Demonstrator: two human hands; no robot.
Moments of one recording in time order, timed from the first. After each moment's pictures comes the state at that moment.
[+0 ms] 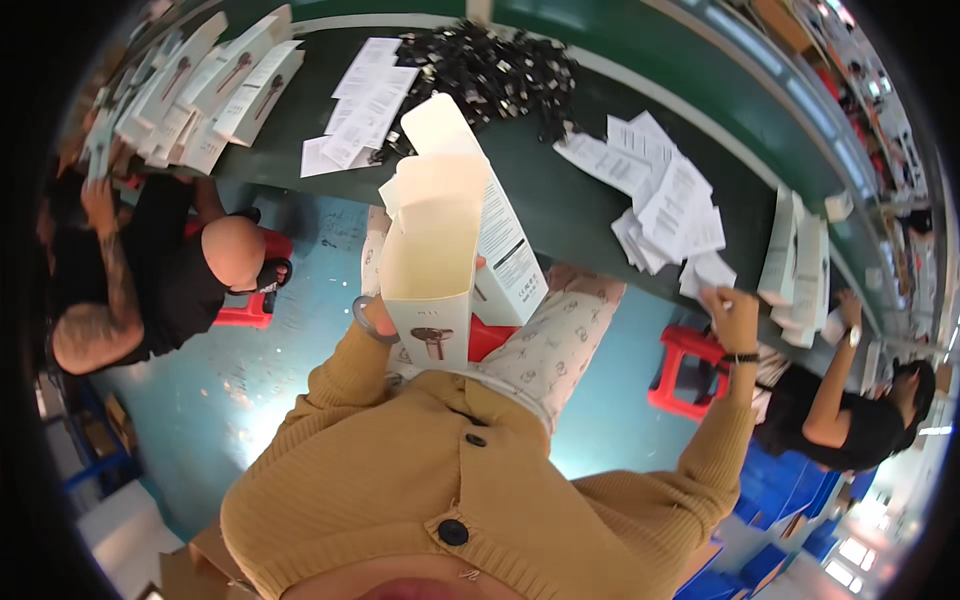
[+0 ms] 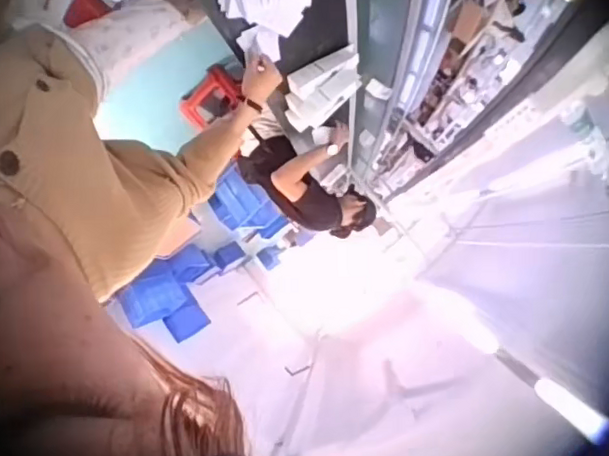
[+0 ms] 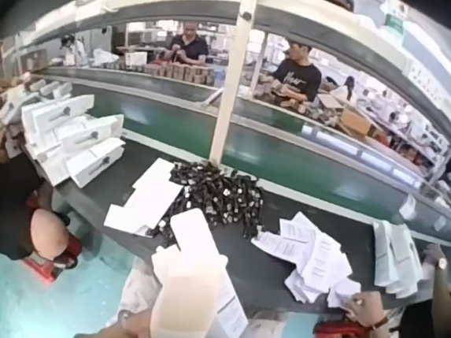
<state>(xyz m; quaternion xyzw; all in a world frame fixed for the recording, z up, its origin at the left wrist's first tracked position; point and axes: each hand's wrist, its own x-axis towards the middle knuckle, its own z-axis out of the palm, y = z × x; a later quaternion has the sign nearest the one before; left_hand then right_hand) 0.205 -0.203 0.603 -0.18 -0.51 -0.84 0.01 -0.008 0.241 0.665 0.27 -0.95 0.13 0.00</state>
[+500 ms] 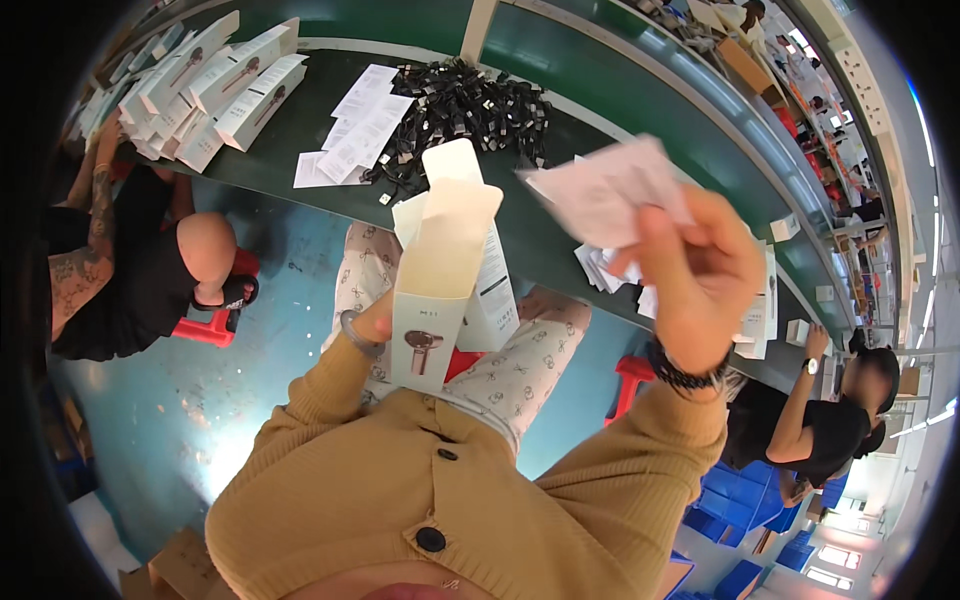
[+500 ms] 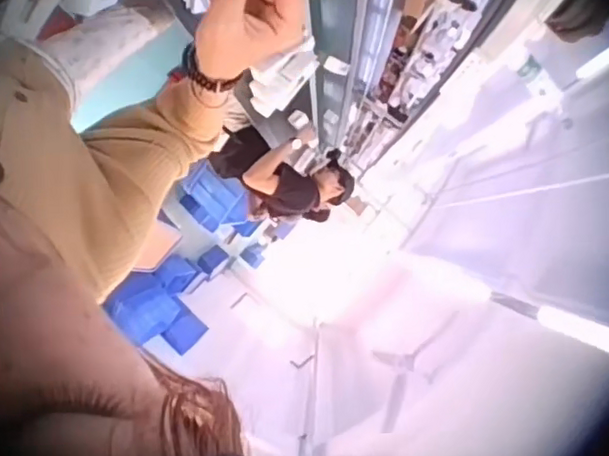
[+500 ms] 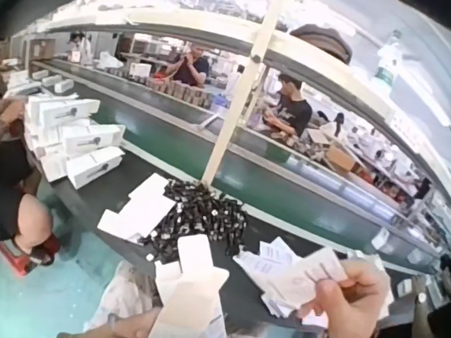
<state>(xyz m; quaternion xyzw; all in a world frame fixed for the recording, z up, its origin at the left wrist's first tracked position) 0.221 -0.200 0.606 -0.11 -0.52 -0.84 -0.05 0.106 0.008 0.847 0.37 -0.72 0.58 0.05</state>
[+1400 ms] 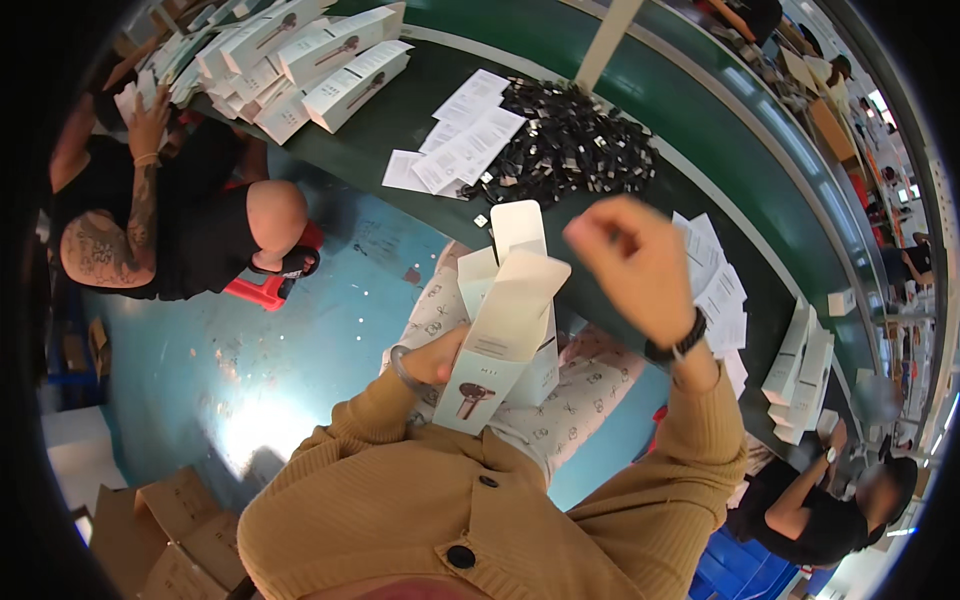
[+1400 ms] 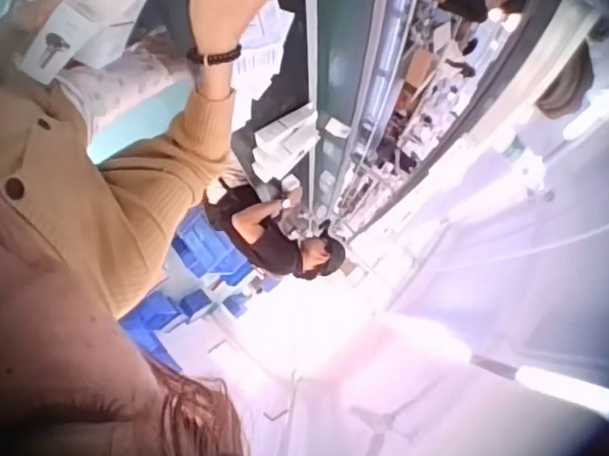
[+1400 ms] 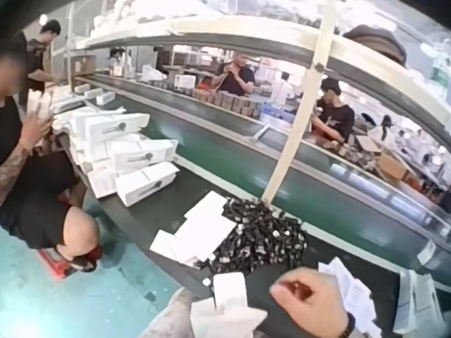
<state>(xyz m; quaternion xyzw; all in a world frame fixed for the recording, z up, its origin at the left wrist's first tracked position) 0.261 -0.205 0.573 -0.09 -0.51 -0.85 -0.03 0.057 -0.091 0.771 0.46 -0.80 0.38 -0.08</state>
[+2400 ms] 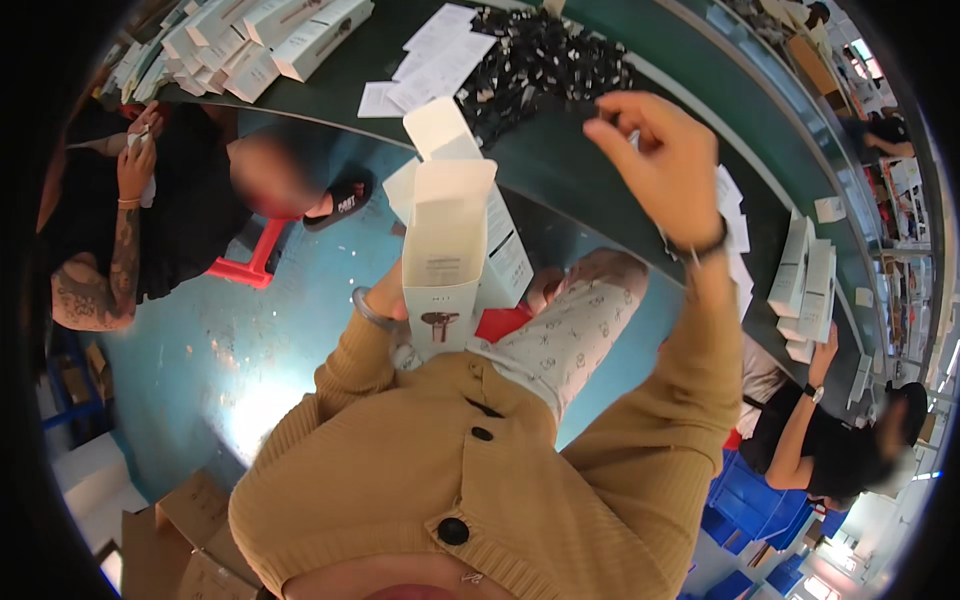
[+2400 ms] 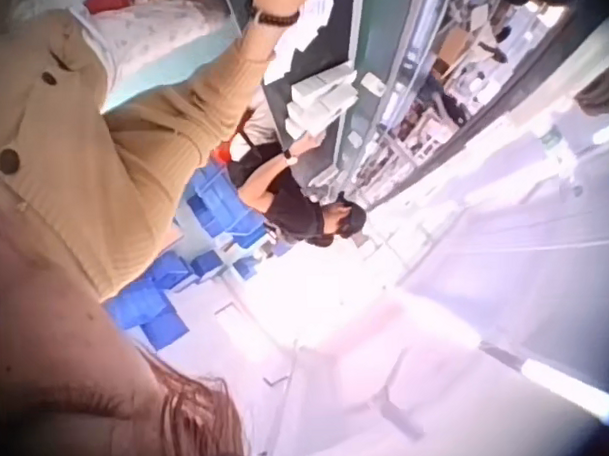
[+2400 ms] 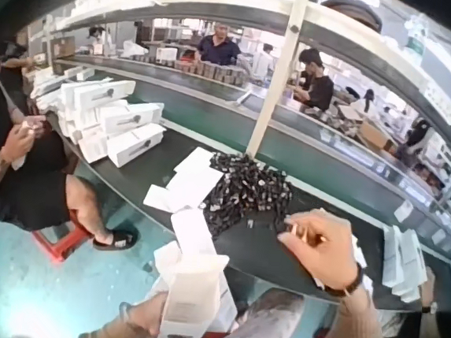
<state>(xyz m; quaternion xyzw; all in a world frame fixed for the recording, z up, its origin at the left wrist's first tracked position) 0.300 -0.223 0.580 -0.01 -0.57 -0.82 -0.03 0.071 -0.057 0.772 0.47 -0.79 0.39 0.06</state>
